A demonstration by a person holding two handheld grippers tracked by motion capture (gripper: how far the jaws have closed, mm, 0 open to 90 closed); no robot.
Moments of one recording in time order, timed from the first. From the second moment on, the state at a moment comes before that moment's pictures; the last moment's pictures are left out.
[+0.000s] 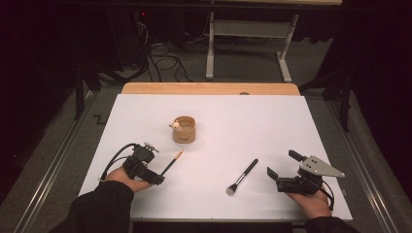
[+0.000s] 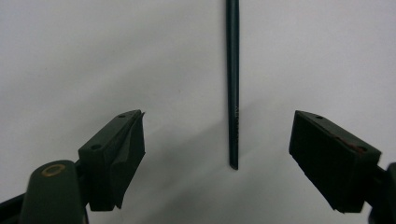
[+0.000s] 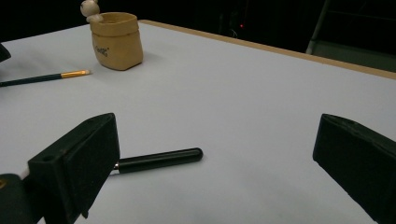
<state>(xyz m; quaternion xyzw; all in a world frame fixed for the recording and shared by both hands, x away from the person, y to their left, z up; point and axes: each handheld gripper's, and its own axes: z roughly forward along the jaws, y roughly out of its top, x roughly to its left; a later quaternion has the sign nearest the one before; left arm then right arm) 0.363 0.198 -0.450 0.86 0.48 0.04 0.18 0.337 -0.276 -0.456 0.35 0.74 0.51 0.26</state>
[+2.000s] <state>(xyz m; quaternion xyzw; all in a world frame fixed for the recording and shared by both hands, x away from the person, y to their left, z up) 0.380 0.166 -0.457 0.89 0.44 0.03 0.10 0.336 -0.275 -0.456 0.34 0.75 0.51 0.26</state>
